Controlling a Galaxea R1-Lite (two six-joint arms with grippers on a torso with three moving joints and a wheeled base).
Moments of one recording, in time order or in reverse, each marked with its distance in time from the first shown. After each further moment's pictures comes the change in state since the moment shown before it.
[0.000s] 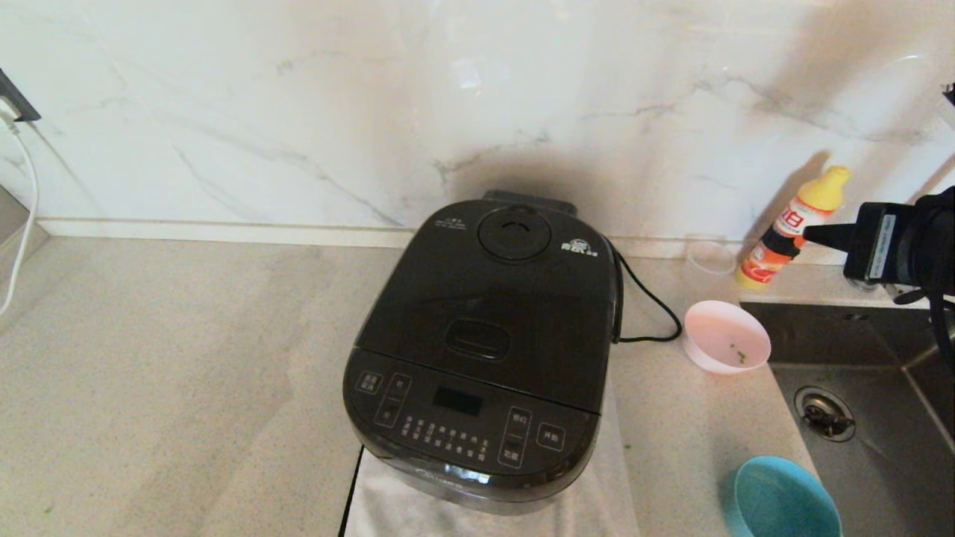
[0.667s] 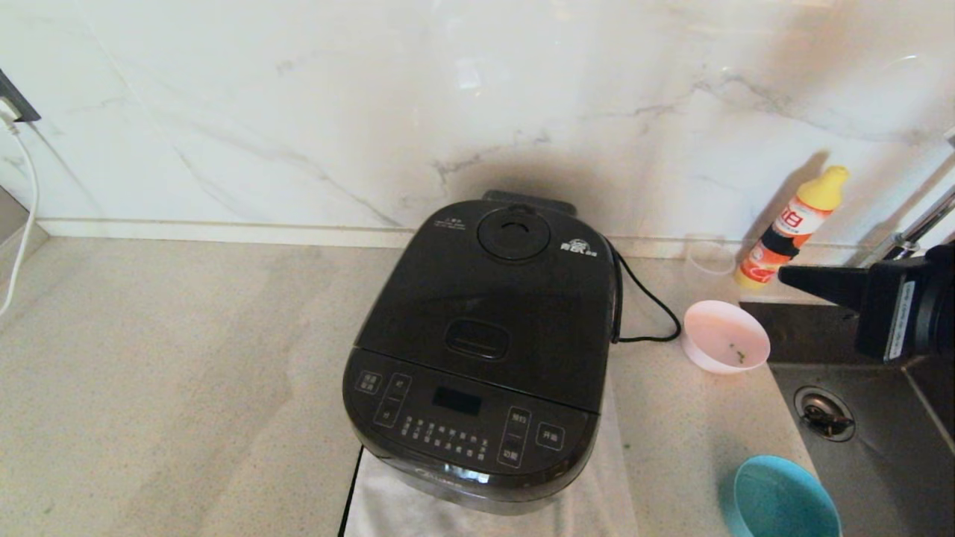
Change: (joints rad) left arm 0.017 -0.436 0.303 0.359 -0.524 -0.118; right arm 0.284 -0.104 0.098 0.012 -0.096 -0.019
